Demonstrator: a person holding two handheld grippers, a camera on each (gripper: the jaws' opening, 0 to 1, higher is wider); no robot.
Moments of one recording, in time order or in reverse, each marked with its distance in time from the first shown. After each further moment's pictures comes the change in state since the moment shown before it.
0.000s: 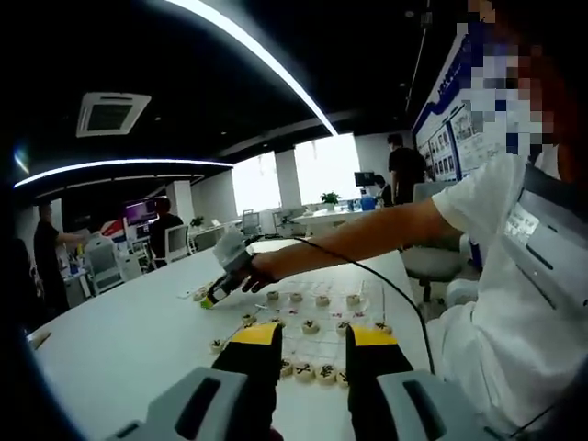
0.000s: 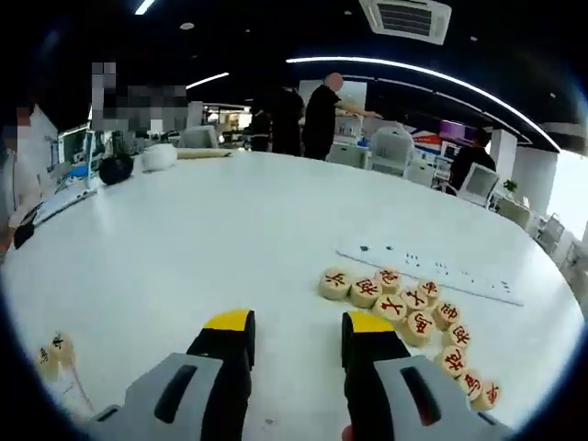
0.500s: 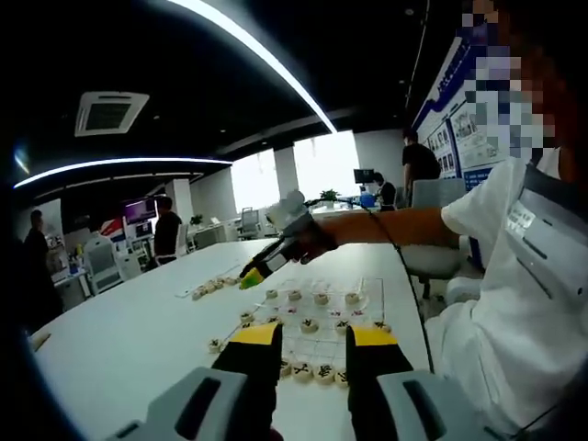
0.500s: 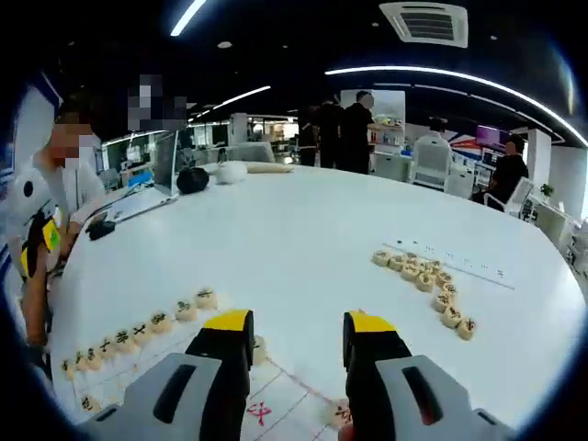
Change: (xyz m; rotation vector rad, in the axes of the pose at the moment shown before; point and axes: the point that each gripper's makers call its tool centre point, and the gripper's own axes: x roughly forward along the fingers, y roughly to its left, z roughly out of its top) left arm 0.003 -0.004 0.000 0.005 0.013 -0.002; right arm -0.146 0.054 -0.007 -0.060 -0.039 0.245
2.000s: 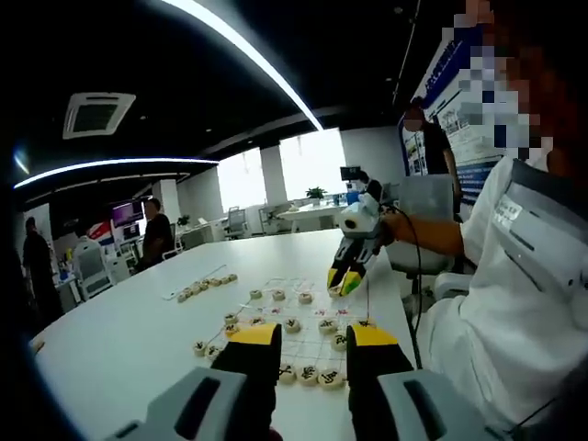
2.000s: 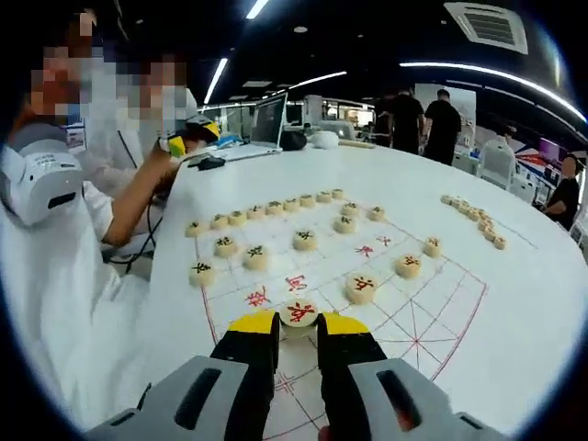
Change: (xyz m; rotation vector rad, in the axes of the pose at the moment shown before) left arm 0.005 -0.018 0.000 0.025 0.014 -0.064; right arm -0.167 0.092 -0.130 -0.176 0.075 0.345
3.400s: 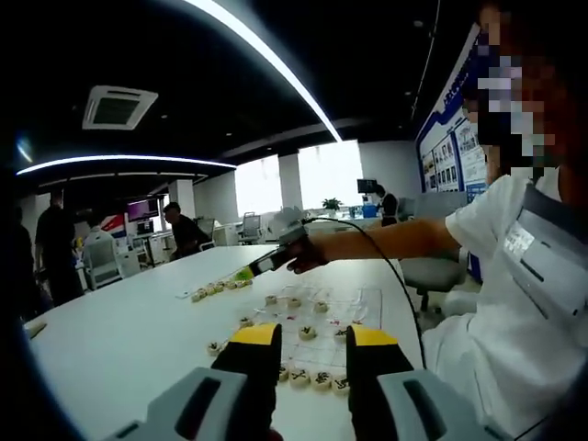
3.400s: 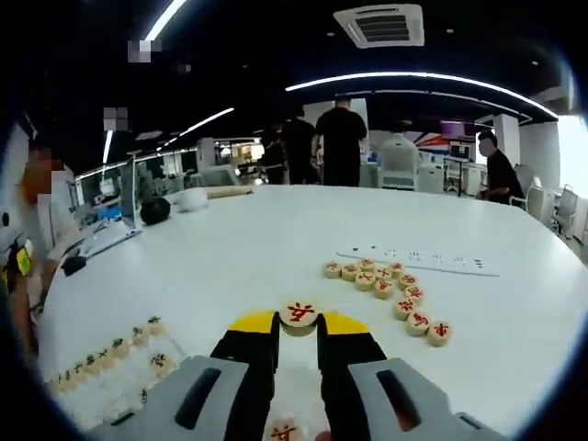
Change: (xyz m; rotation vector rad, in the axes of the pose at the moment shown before) left arm -0.008 0.018 0.008 -0.067 -0.051 0.062; right arm 0.071 -0.196 0.118 0.301 -0.228 -0.405
